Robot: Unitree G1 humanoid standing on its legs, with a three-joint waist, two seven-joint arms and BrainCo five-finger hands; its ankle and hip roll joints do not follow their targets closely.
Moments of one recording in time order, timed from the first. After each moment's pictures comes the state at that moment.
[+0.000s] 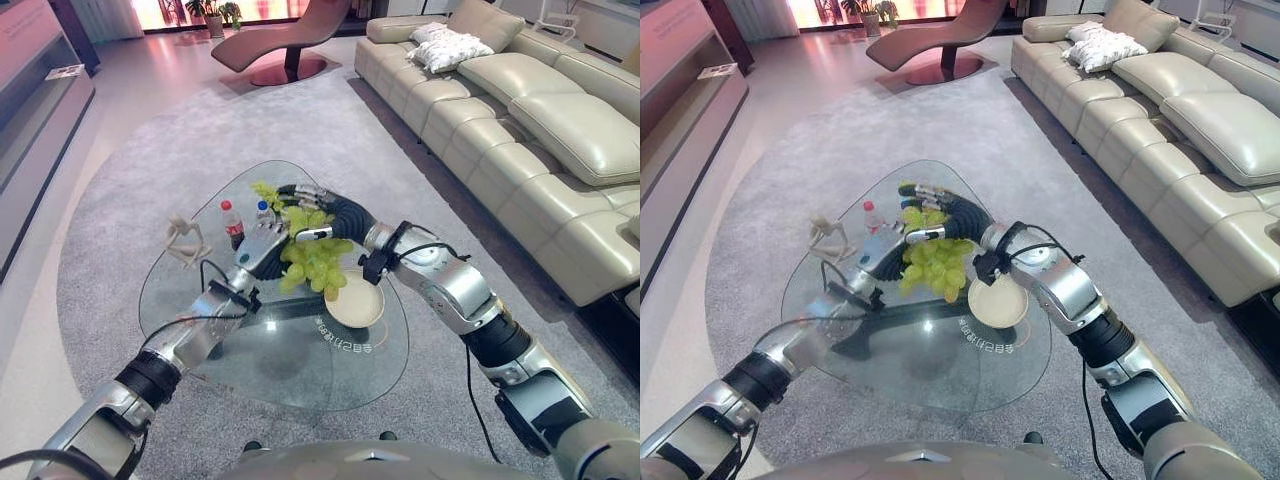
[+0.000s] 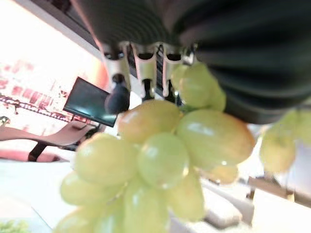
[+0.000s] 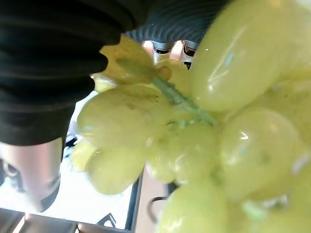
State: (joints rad) left arm -0.32 0.60 -0.47 0.04 0.51 -0.18 0.27; right arm -0.57 -0.42 0.43 -0.19 0.35 0.29 0.29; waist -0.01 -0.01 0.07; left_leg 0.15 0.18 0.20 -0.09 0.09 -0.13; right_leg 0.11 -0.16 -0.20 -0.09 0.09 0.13
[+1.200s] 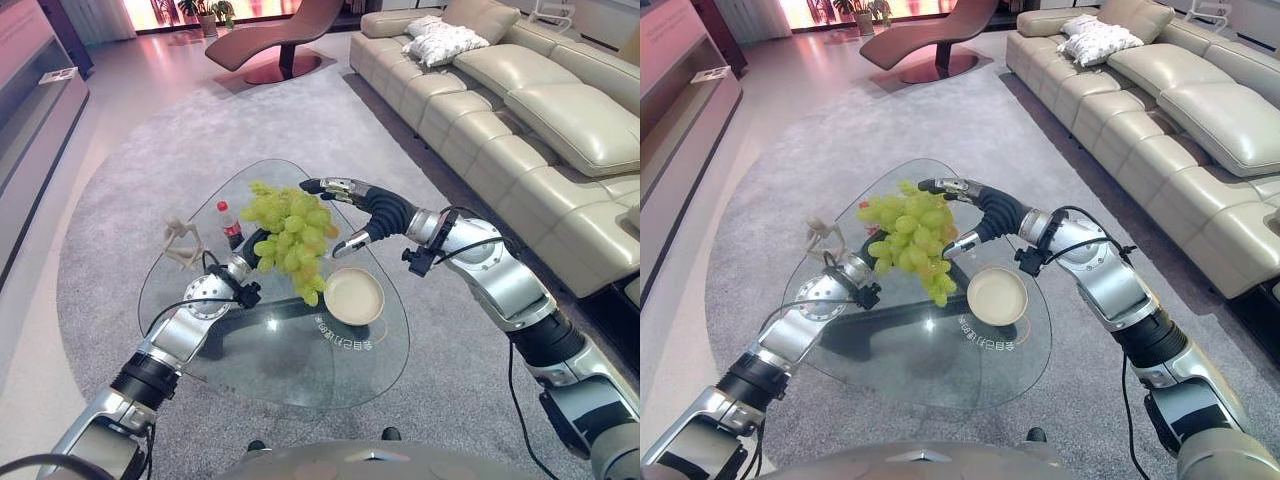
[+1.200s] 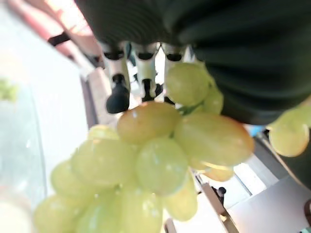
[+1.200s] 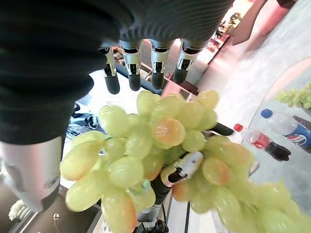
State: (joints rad) left arm -0.25 0.57 -0.39 0.07 -0.09 -0.17 -0.17; right arm -0.51 -0.60 0.41 -0.21 0.25 0.09 0.45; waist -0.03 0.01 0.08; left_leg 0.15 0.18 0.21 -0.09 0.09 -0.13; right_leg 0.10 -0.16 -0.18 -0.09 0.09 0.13
